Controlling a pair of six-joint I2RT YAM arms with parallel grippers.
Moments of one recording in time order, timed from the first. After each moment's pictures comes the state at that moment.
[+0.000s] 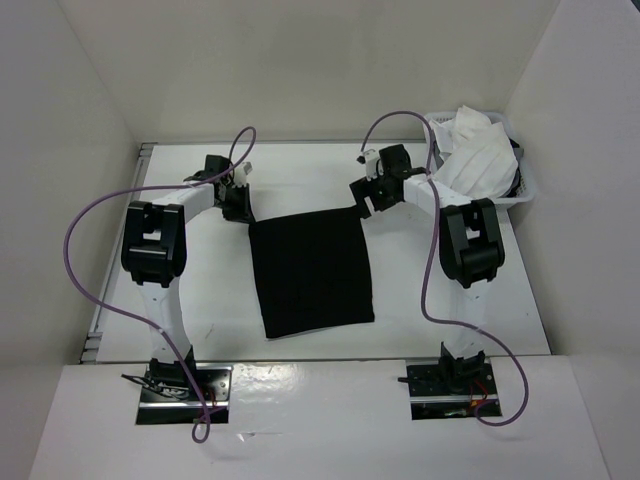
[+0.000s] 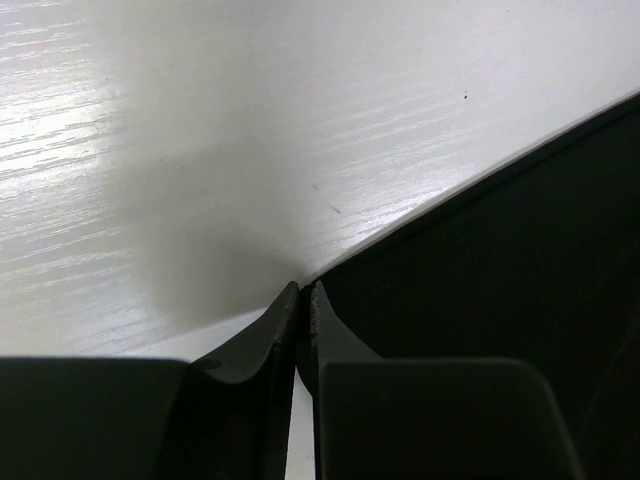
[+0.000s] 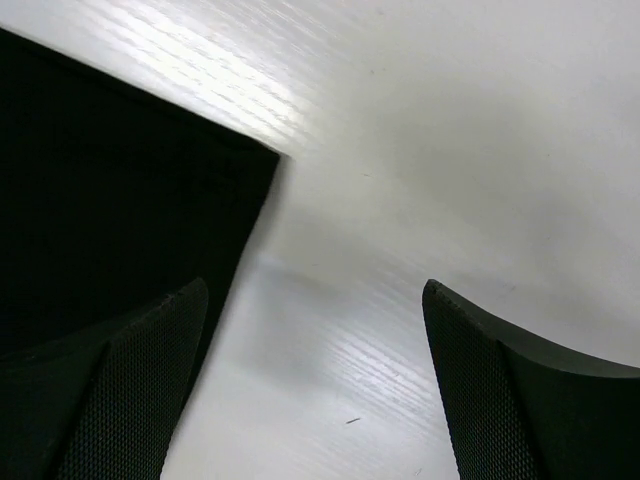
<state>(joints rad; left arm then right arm) -0.08 2.09 1.46 -0.42 0.35 -0.10 0.26 2.03 1.51 -0.40 -0.19 -0.21</state>
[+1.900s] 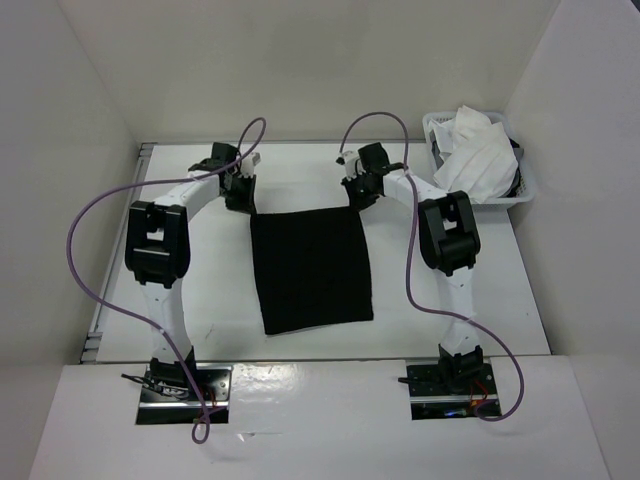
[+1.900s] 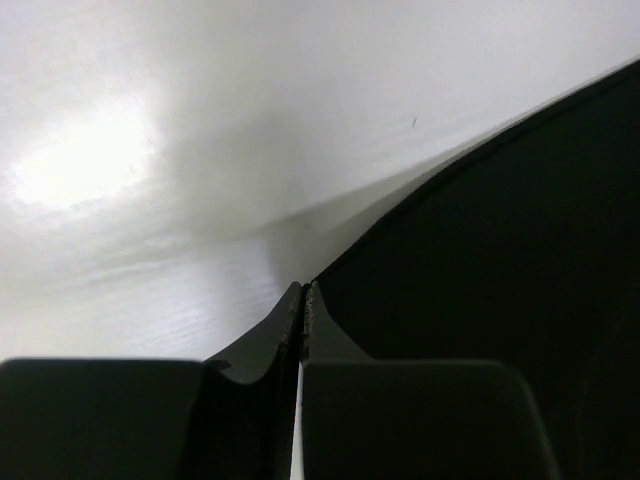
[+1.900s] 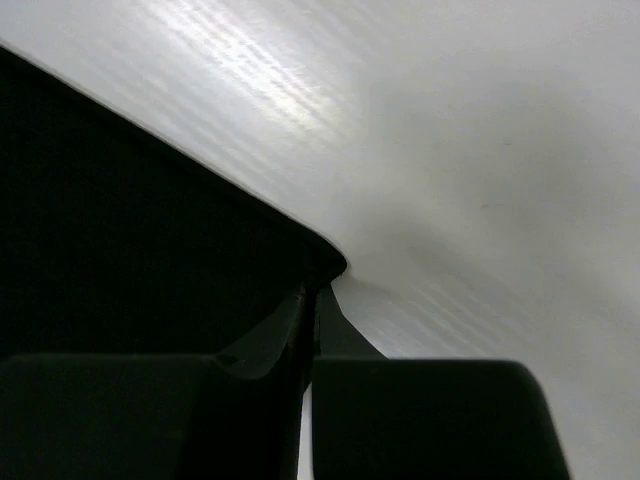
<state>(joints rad) -0.12 2.08 1.57 -0.54 0.29 -0.03 0.32 2.25 1.73 -0.46 -0.27 -0.22</state>
